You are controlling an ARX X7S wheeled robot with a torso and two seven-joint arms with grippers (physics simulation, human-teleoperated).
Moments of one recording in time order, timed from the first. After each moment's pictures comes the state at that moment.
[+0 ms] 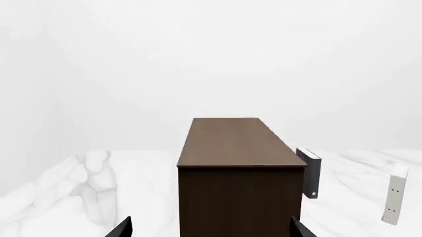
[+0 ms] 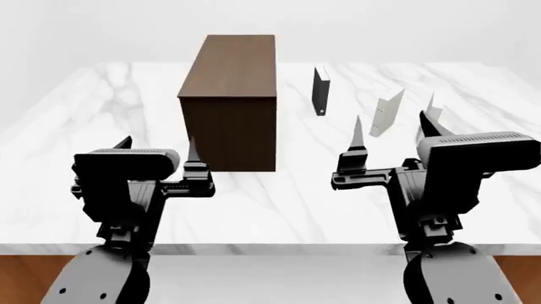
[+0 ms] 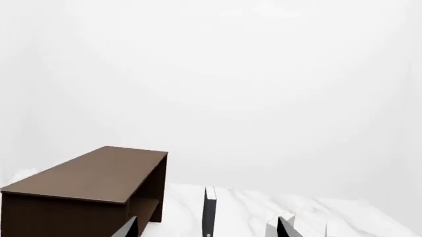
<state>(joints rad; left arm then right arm) -0.36 -0.09 0.02 0.67 -0.15 -0.88 -0.10 0.40 0.13 -0.05 -0.75 0.06 0.86 0.05</state>
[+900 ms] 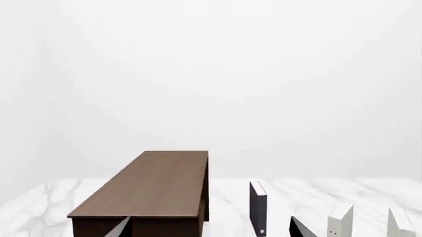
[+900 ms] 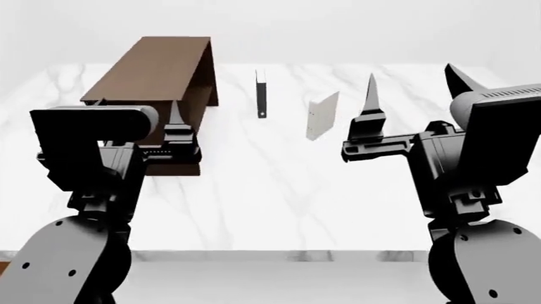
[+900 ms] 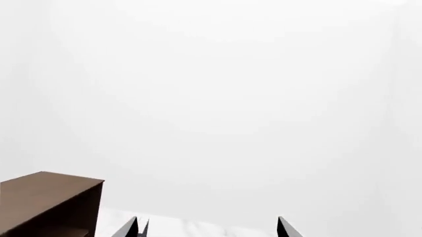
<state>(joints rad) -0.56 -0.12 -0.01 0.79 -0.21 -1.12 -0.17 0.62 0.17 -0.05 -0.93 0.11 1.16 0.06</state>
